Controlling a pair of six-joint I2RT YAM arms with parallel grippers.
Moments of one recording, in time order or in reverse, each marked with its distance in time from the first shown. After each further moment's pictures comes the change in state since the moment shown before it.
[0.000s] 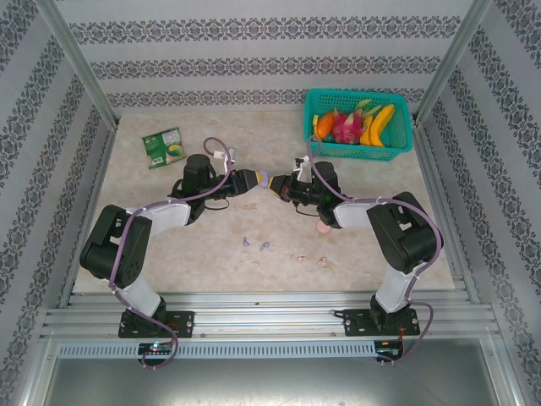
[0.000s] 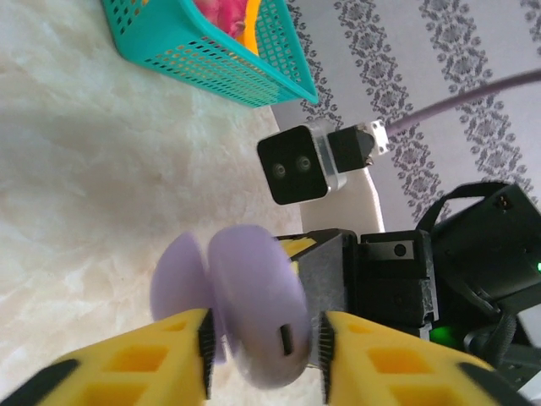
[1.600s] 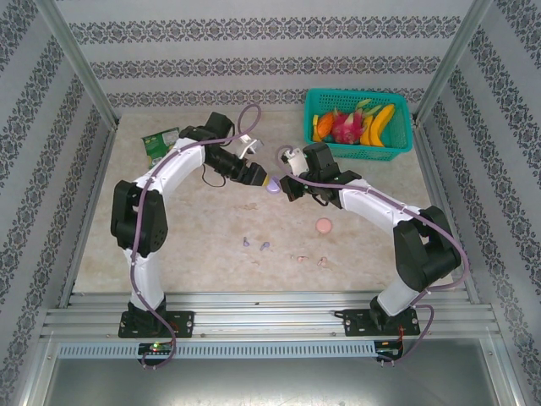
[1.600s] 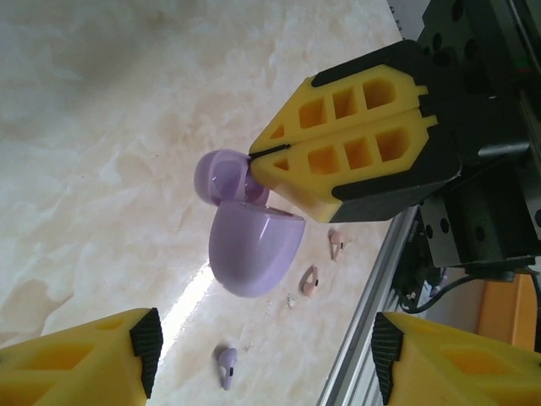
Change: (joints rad) left arm 0.009 0.321 0.892 -1.523 0.110 0.958; right arm 0.029 -0.160 0.293 -0.900 0.344 -1.125
